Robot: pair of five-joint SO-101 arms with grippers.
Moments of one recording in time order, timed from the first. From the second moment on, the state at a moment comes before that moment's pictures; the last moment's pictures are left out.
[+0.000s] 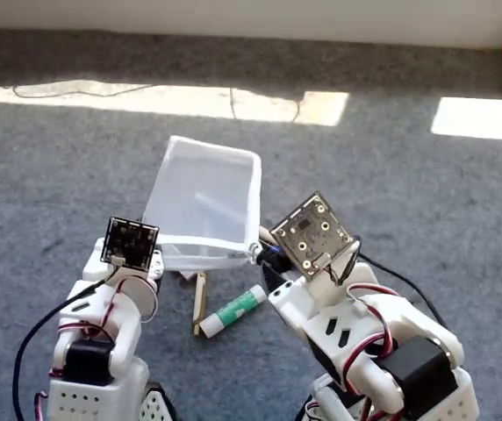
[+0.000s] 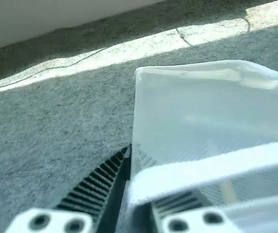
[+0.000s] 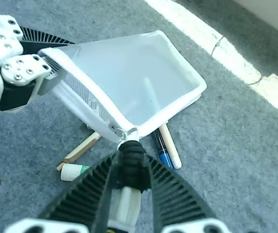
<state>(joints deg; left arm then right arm) -1.5 -103.8 90.1 50.2 -6.2 -34.7 -71.2 33.5 82.9 13.1</state>
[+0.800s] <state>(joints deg) -1.4 -103.8 67.4 67.9 -4.4 -29.7 -71.6 39.1 74.7 7.4</state>
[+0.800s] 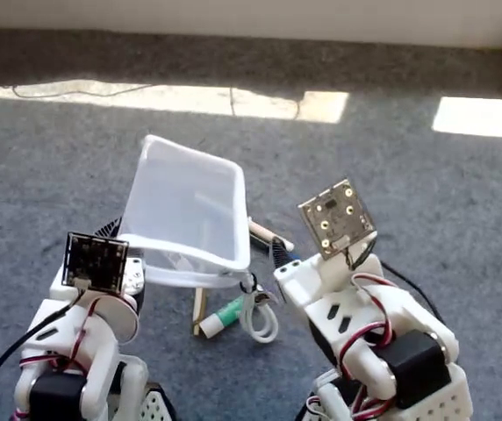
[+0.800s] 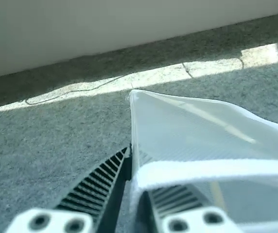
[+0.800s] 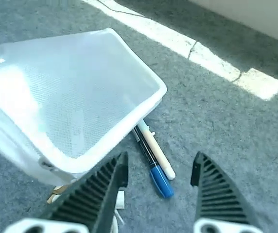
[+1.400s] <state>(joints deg) -3.7 -71.4 44.0 70.6 5.8 -24.5 -71.2 44.5 66.4 7.4</state>
